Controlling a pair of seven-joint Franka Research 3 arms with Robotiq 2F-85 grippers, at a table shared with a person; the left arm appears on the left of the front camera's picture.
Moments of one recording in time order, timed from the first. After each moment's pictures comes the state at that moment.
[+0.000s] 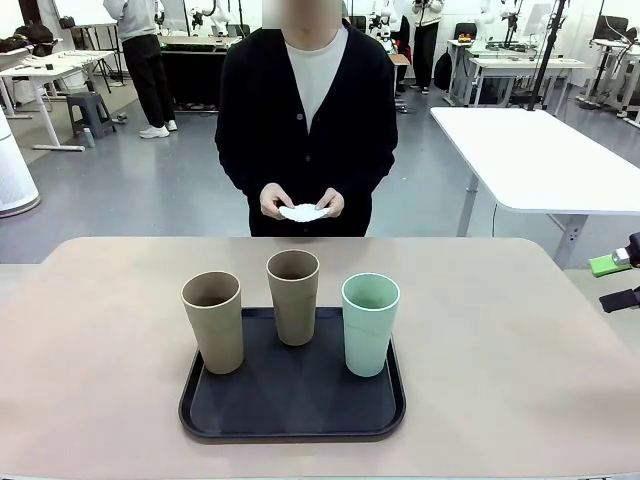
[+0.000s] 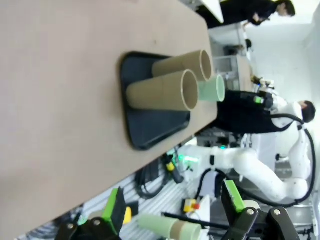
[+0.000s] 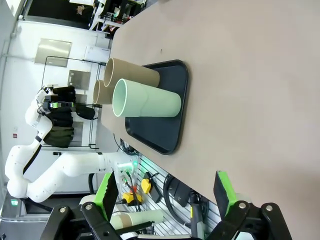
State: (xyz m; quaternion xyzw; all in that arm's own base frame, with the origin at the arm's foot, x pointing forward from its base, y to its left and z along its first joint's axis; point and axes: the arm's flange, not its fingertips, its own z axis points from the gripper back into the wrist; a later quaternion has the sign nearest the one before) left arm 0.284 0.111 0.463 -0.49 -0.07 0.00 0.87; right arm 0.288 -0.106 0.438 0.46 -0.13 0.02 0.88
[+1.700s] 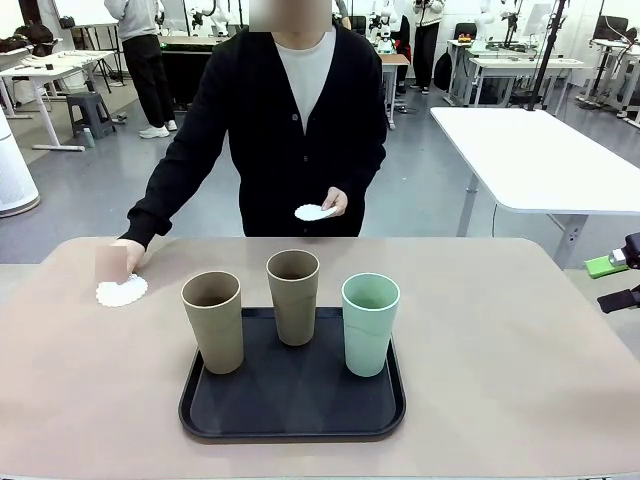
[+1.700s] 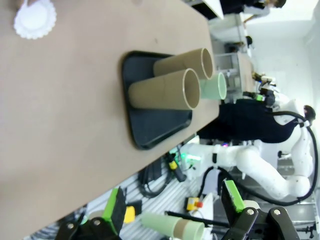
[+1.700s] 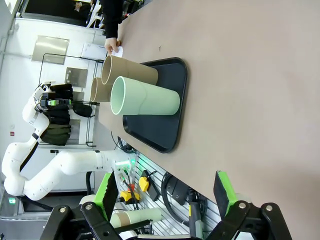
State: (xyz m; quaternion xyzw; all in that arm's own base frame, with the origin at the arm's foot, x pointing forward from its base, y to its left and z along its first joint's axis) left arm 0.287 0.113 0.463 -0.49 -0.07 -0.01 0.87; right arm 0.289 -0.103 0.439 0.45 -0.13 0.03 0.88
